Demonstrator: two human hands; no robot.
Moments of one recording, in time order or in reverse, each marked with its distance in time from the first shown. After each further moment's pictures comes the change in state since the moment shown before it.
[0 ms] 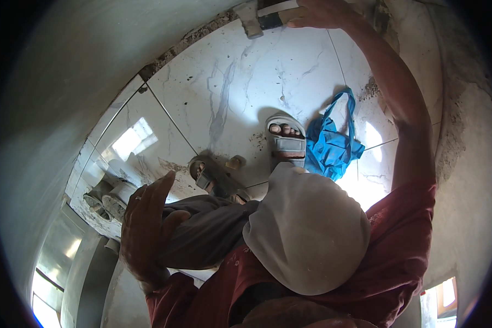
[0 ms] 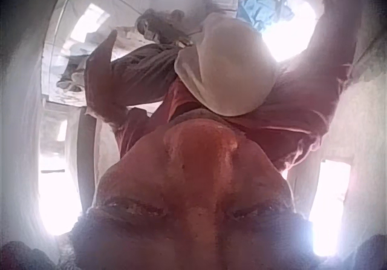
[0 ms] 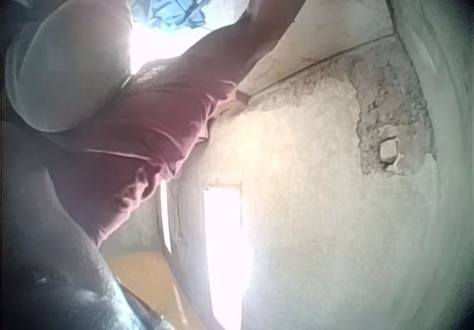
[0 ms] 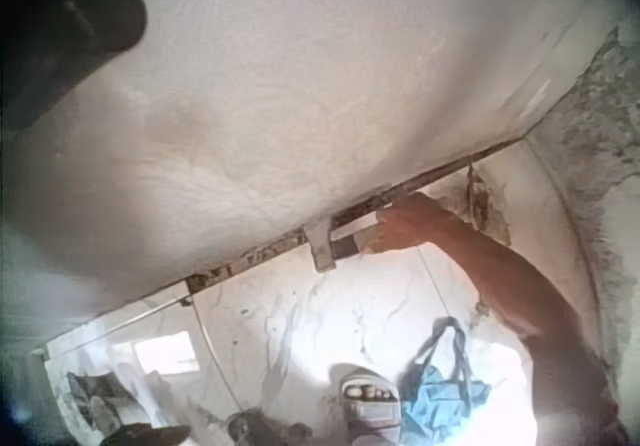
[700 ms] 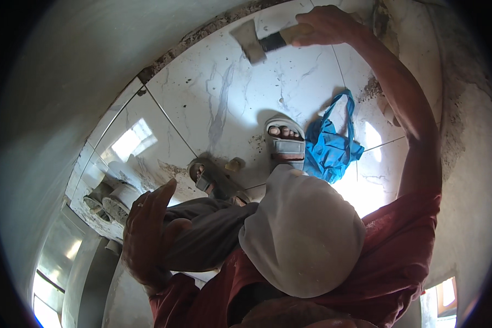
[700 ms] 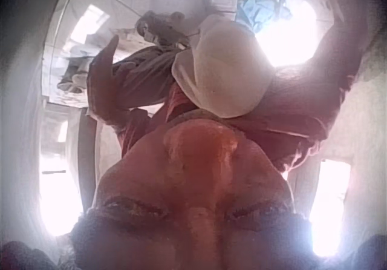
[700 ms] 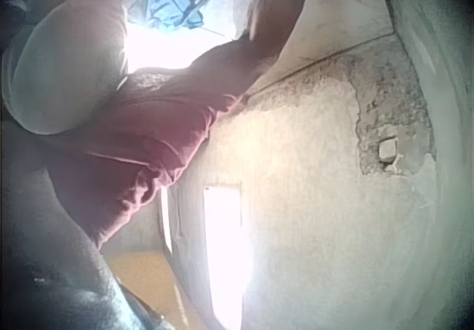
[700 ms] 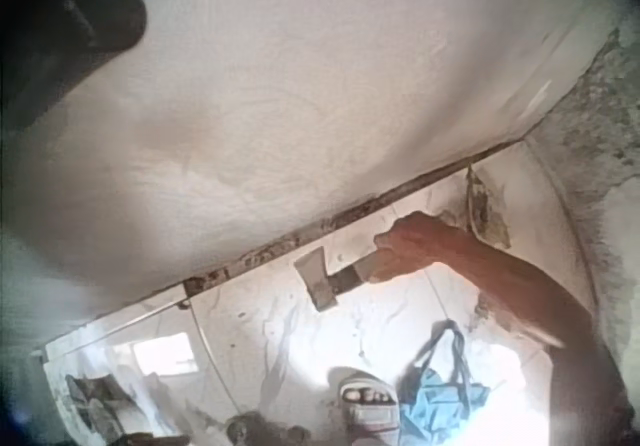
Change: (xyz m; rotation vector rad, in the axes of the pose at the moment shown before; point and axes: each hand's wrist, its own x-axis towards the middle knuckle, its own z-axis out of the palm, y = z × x) left_hand -0.021 -0.003 -0.008 -0.040 -0.021 -0.029; right_hand 0.000 -0.049 -0.043 0.025 -0.212 -0.069
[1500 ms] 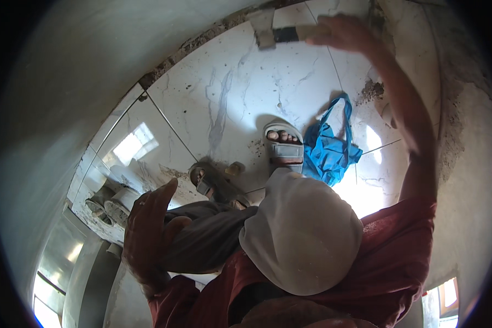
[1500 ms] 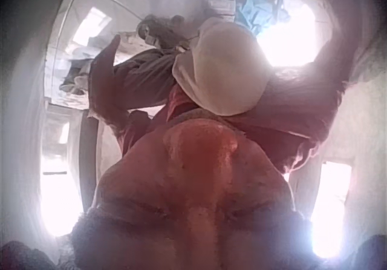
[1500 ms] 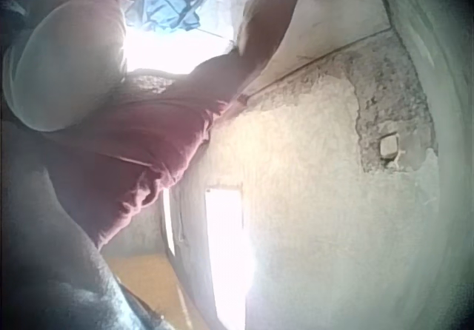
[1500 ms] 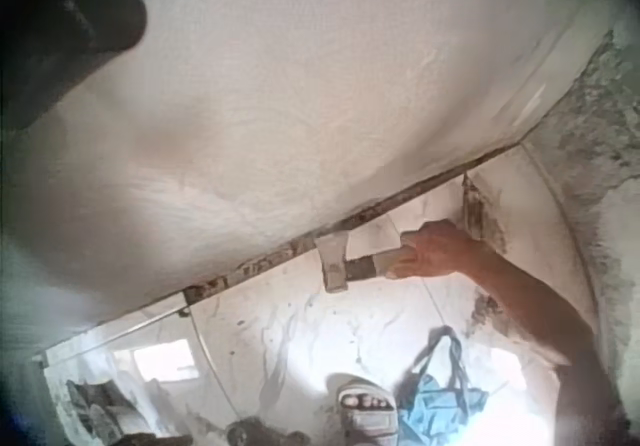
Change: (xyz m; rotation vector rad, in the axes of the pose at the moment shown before) left_hand 0.003 0.011 -0.016 0.002 -0.015 -0.062; right_hand -0.026 0.023 0.014 0.036 0.245 0.090
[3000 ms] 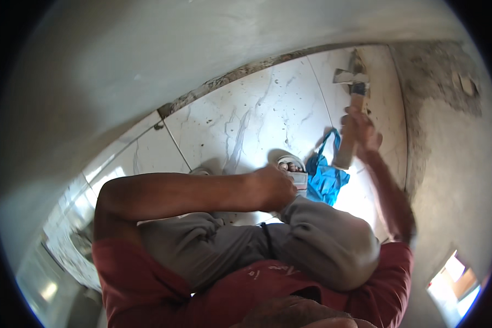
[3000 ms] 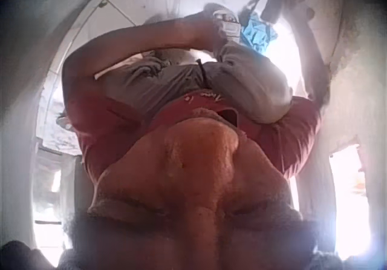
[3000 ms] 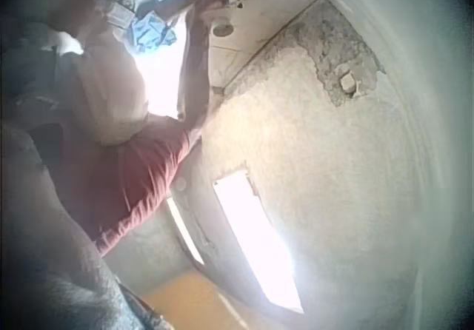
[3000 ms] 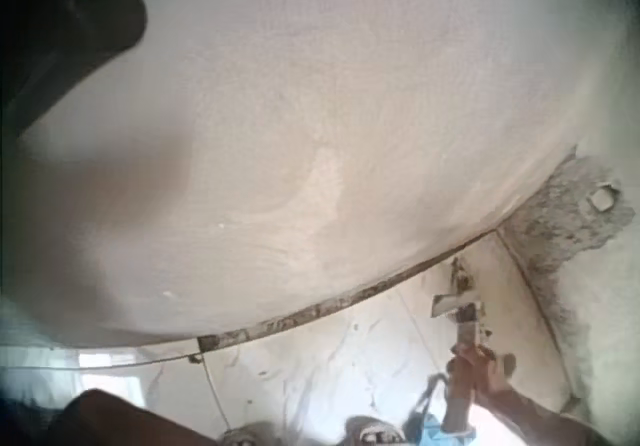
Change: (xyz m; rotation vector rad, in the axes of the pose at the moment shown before) left_hand 0.134 0.028 0.063 0.300 -0.310 1.065; right_hand -0.134 -0.107 0.002 1.197 0.456 0.667
